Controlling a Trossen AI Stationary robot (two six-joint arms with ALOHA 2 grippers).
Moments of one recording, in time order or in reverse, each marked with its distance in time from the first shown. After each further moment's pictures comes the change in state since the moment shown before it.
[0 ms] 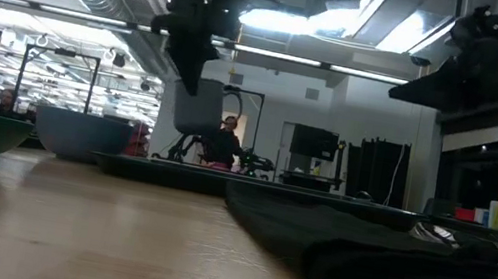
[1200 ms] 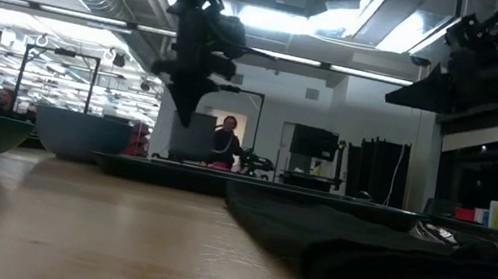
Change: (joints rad) left arm 0.153 0.194 0.082 0.022 -0.029 0.248; right arm -0.074 0.003 0.000 0.004 0.061 -0.014
